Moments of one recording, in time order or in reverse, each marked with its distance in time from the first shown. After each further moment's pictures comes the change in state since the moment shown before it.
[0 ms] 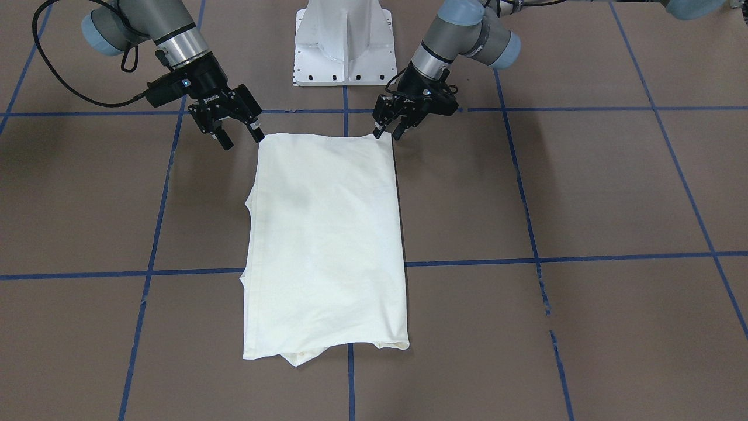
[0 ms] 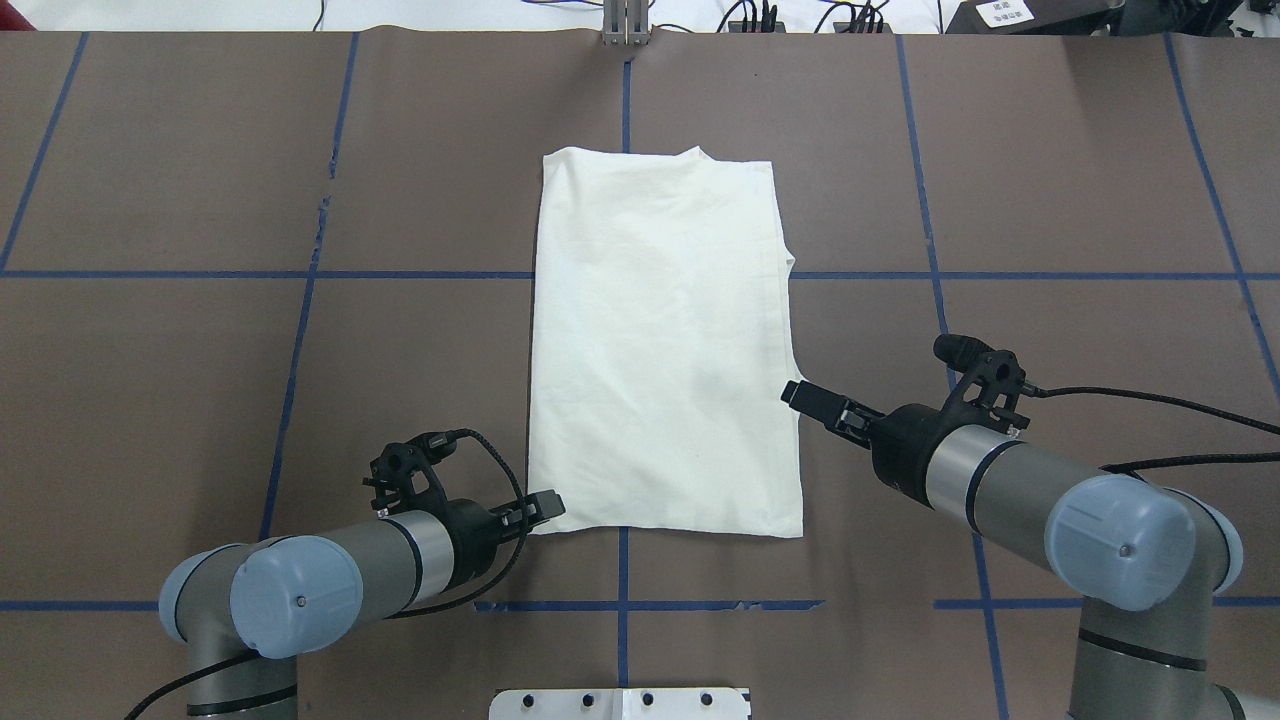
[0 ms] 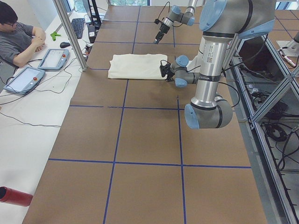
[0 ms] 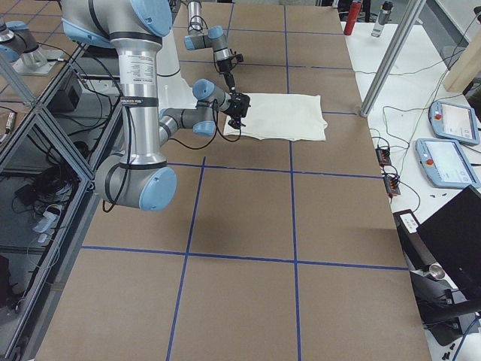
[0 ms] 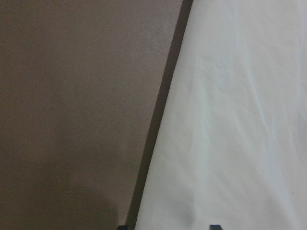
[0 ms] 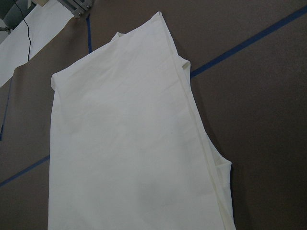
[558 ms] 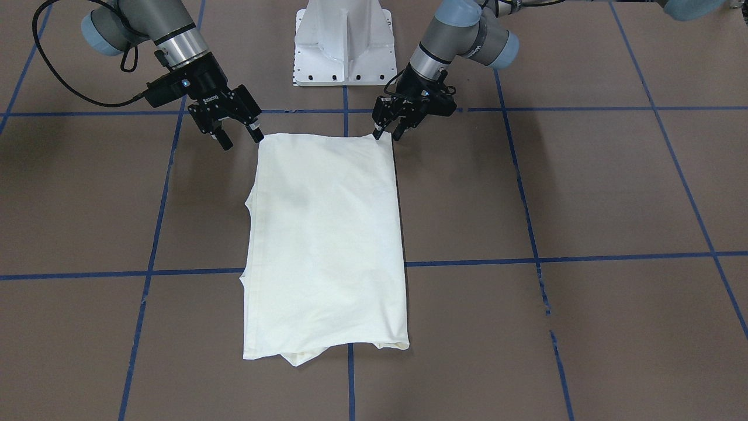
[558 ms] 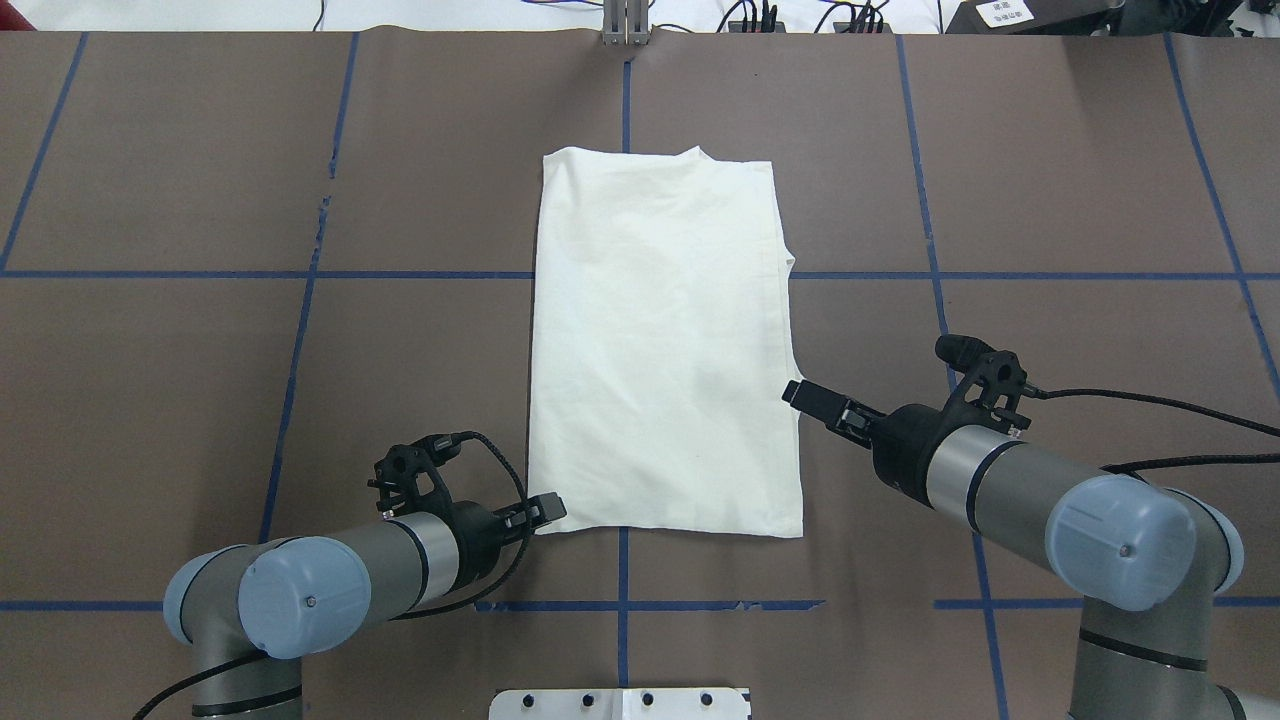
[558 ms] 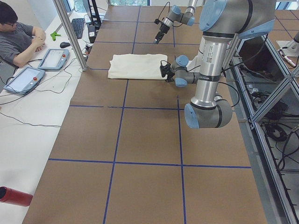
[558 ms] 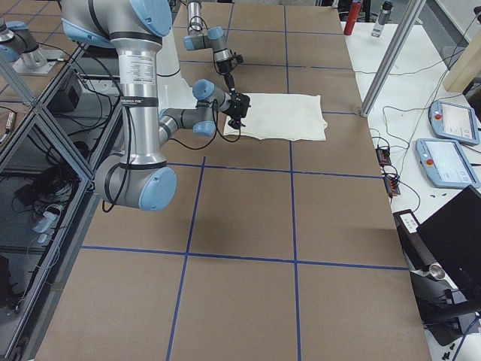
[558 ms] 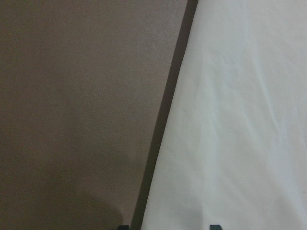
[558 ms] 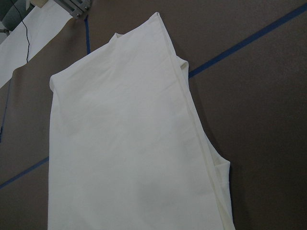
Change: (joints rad) left arm 0.002 -0.007 0.006 0.011 -0.002 0.000; right arm 0.000 -0.001 0.000 0.000 -0.001 0.012
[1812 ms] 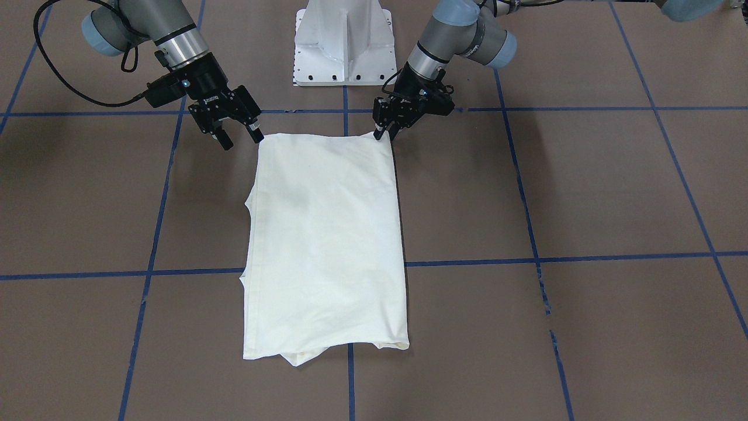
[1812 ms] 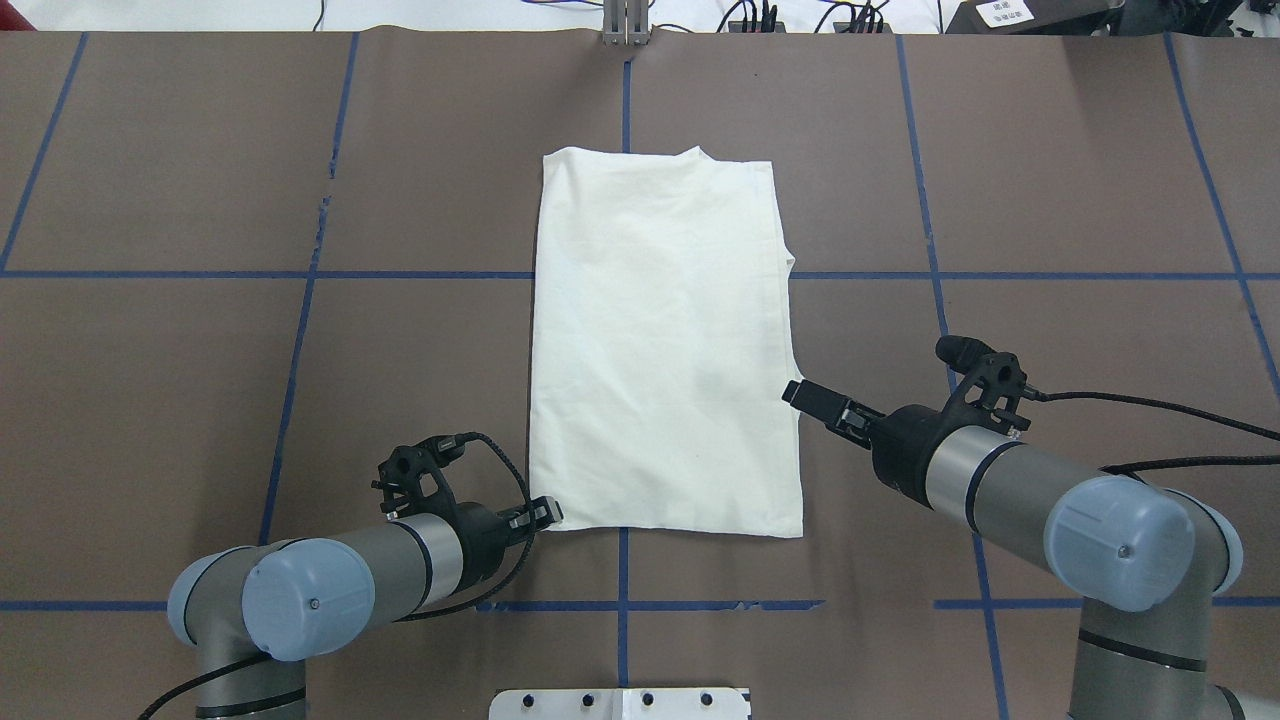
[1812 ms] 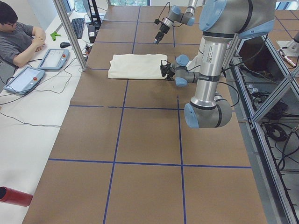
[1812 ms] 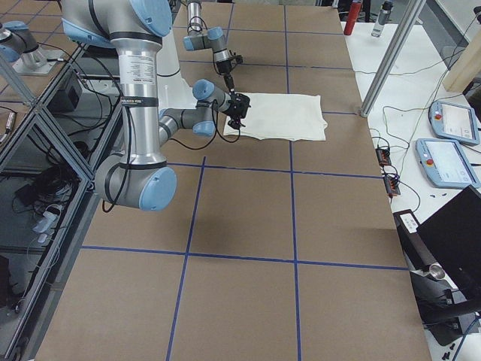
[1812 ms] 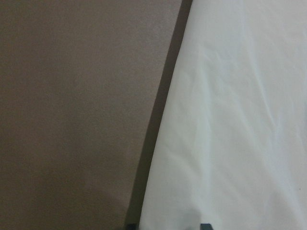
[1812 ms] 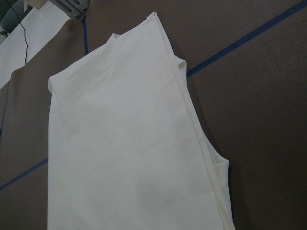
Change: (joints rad) left arm 0.004 -0.004 0.001 0.000 0.005 -0.001; right arm -0.001 0.000 -0.004 0.000 -0.002 0.013
